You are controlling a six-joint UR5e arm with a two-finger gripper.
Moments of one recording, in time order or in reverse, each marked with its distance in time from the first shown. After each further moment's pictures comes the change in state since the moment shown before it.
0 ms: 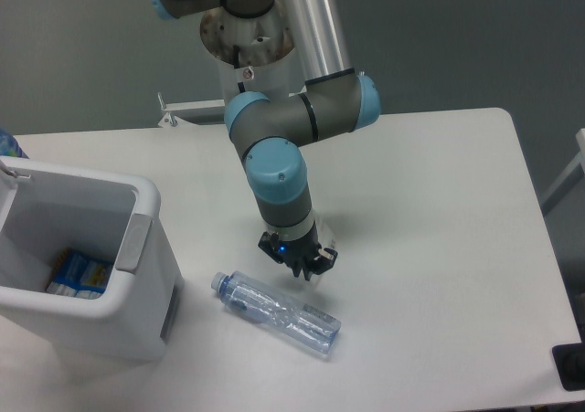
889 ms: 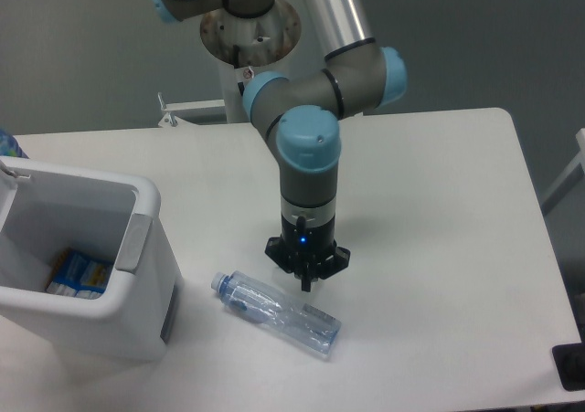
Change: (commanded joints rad) arm 0.087 0.063 0.143 -0.003 -0.376 -0.233
